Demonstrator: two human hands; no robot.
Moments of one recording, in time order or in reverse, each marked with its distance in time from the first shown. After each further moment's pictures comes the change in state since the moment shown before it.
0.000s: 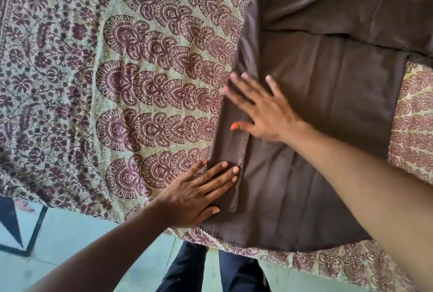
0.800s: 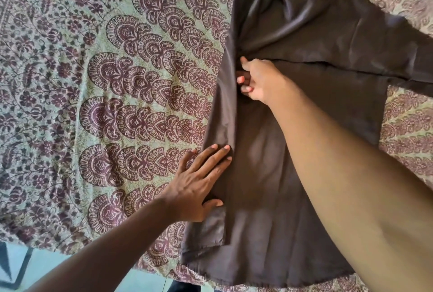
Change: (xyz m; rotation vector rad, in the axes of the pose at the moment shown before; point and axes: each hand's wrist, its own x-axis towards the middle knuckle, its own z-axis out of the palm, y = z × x) left_hand 0.084 -0.034 -0.045 -0.187 -0.015 -0.298; right_hand 0.110 0.077 -0.069 1.886 0.176 1.214
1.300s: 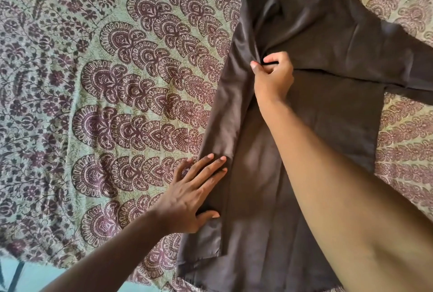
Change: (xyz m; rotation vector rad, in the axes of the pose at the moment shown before) left_hand -0.001 -0.005 0.001 -0.031 0.048 0.032; right_hand 0.018 0.016 -0.020 -0.291 0.553 -0.602
